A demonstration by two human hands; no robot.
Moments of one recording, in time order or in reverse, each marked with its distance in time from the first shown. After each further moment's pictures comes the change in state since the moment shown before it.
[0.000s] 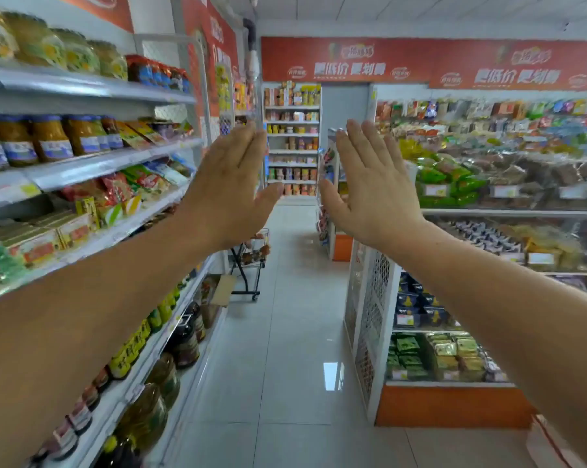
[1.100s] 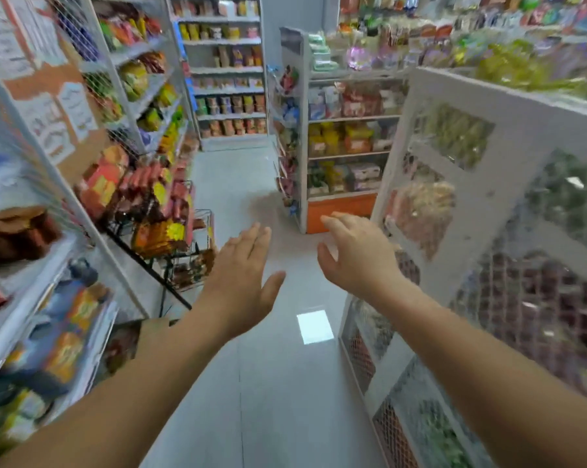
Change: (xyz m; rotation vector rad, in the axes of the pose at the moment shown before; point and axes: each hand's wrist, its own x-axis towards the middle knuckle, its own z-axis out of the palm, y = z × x) left_hand 0.426 -0.286 0.751 -0.280 -0.466 0.012; right_hand 0.355 0.274 0.758 0.084 -0.440 0.292
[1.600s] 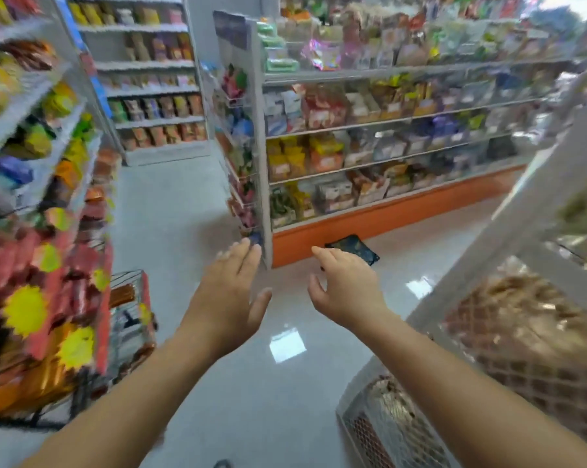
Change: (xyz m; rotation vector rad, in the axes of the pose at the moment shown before) left_hand 0.435 -0.183 0.163 -0.063 -0.023 0.205; right_hand 0.367 0.151 0.221 -0.004 -0.092 0.289
